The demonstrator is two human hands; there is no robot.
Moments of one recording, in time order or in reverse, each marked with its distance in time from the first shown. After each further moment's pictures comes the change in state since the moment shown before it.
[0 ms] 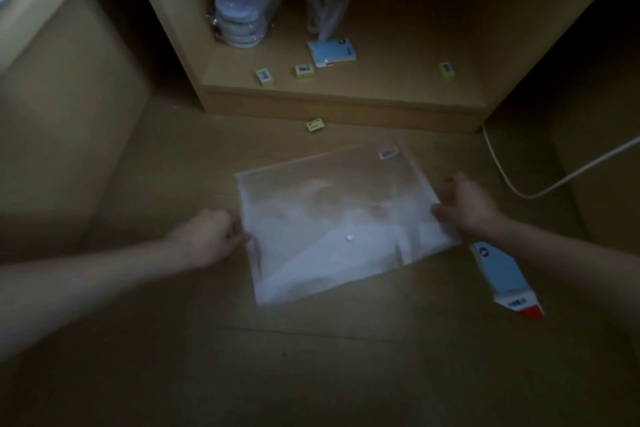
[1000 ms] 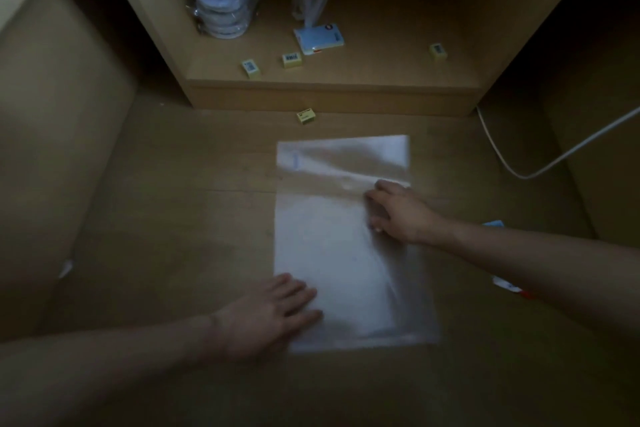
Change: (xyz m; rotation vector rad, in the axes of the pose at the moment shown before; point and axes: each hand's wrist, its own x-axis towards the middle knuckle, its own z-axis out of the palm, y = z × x) left_hand -0.029 0.025 0.103 0.503 0.013 0.885; right_hand -0.003 -0.029 0.064 -0.336 -0.119 -0.521
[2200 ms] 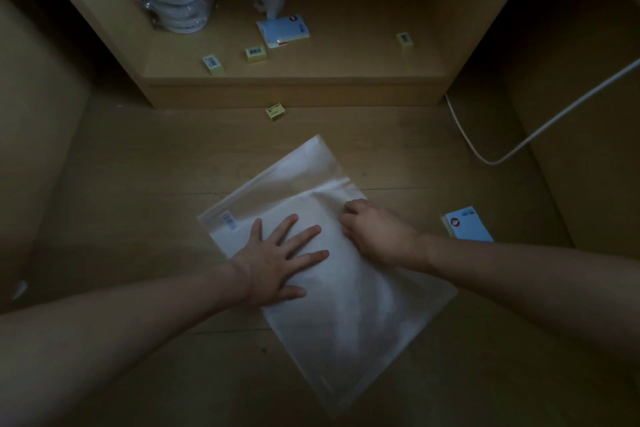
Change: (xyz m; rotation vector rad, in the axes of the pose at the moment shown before) left_hand 0.071 -0.027 -0.028 0.050 -0.280 -0.210; right_hand -0.025 -0.010 0.020 -0.072 0.009 -0.168
